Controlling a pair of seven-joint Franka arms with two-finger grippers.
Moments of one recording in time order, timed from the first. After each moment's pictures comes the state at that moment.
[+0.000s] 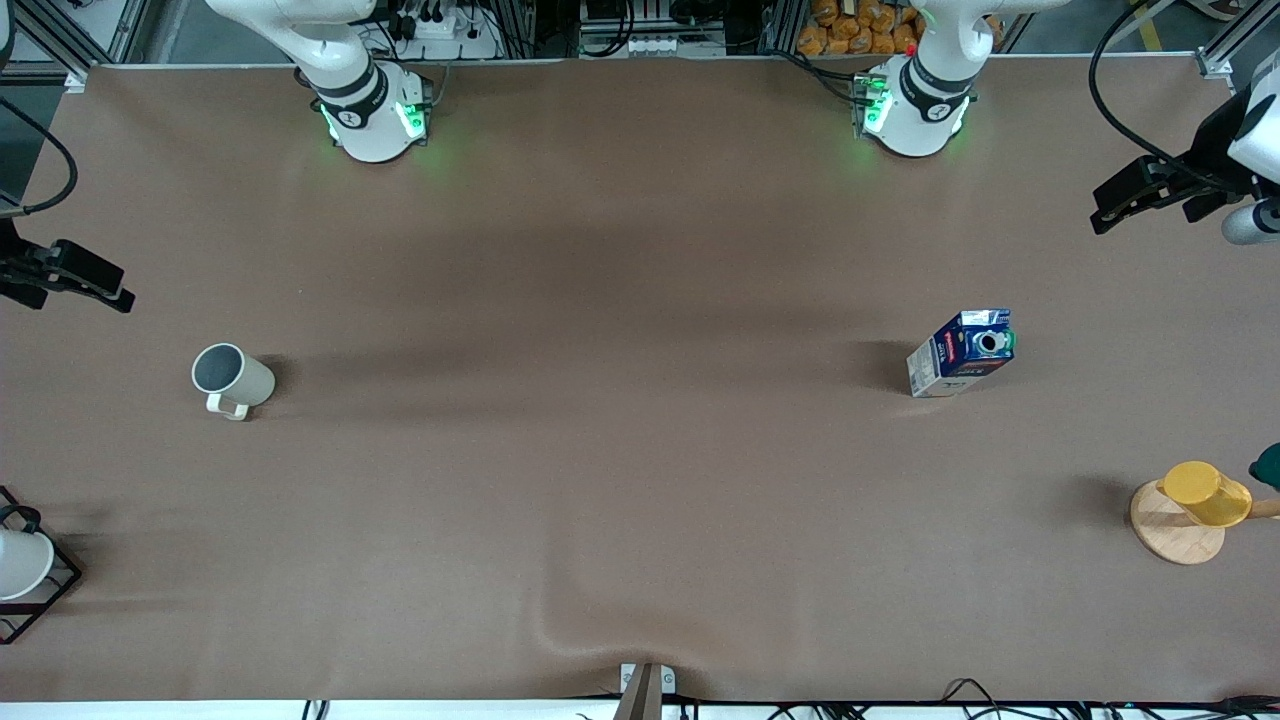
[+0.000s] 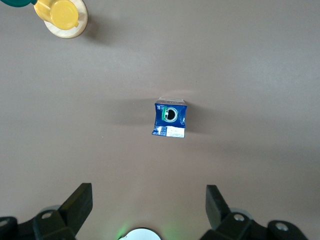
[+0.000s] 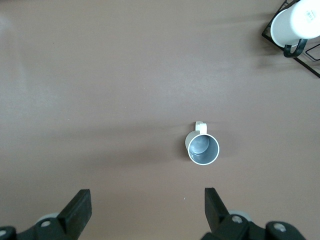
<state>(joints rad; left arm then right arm) 0.02 -0.07 -0.08 -1.58 0.02 1.47 -0.18 -0.03 0.05 -0.05 -1.52 0.02 1.61 -0.02</state>
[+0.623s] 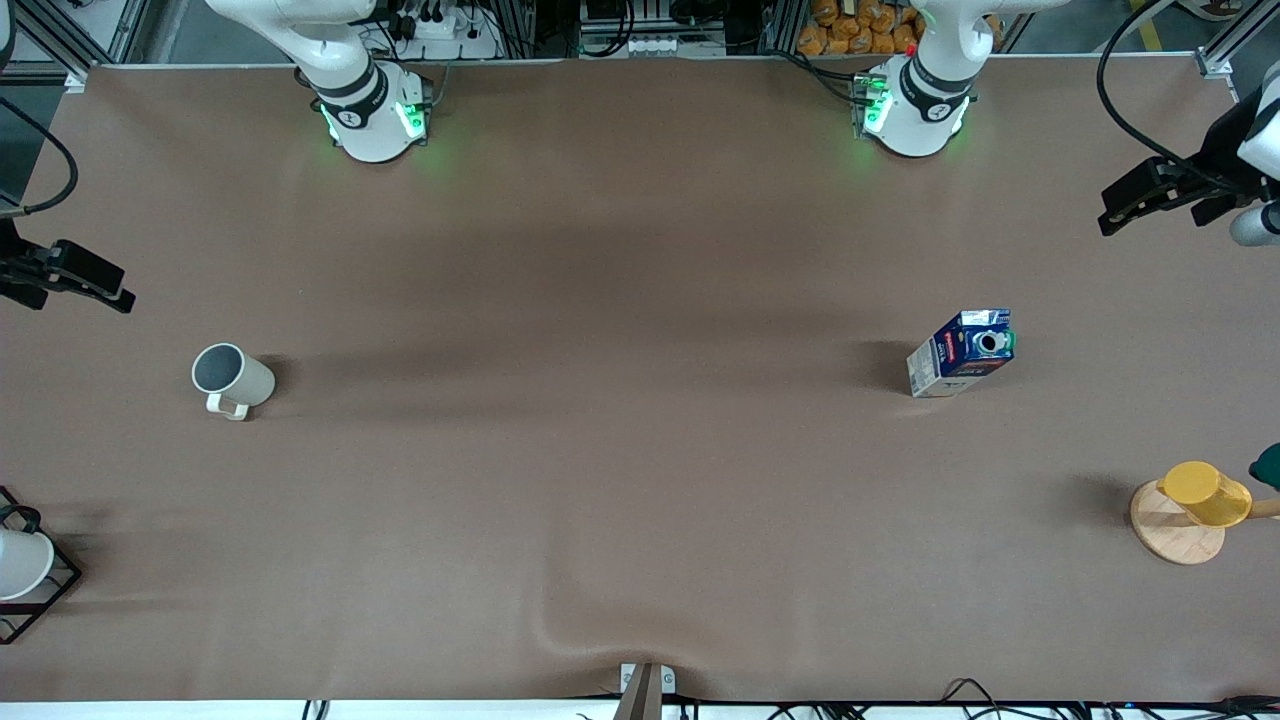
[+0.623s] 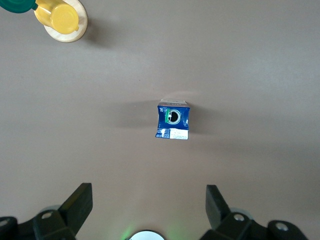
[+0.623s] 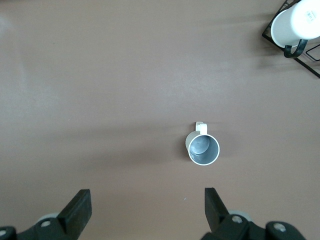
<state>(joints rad) 0.03 -0.06 -0.07 -1.59 0.02 1.48 -0.14 -0.03 0.05 -0.05 -1.52 0.02 1.61 -0.02</state>
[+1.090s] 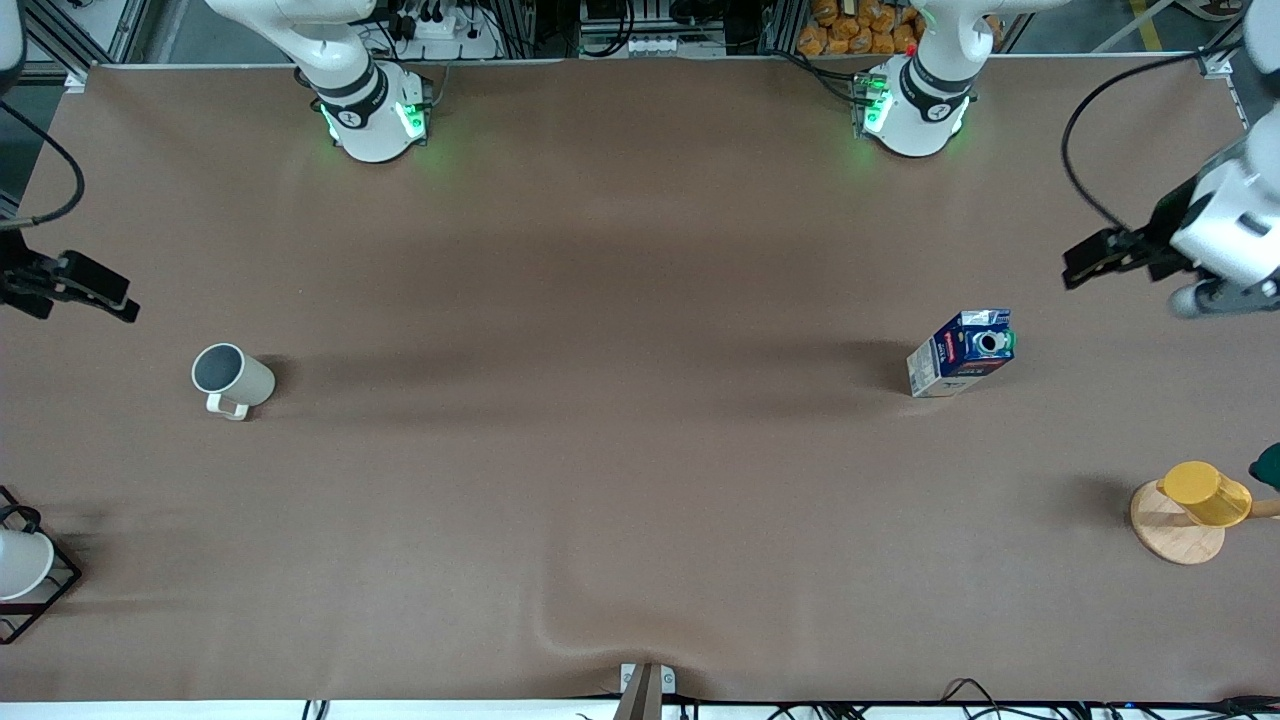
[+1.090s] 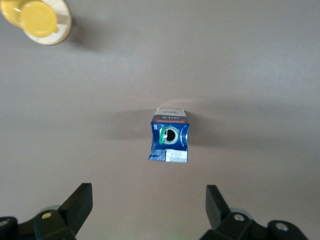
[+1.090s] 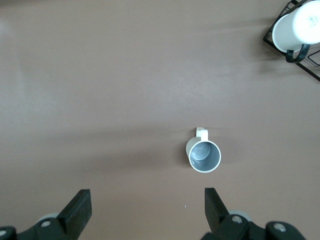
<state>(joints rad) 0.02 0.01 -0.08 -1.71 0.02 1.66 -0.14 -0.03 0.06 -0.05 -1.58 0.02 1.70 -0.02</state>
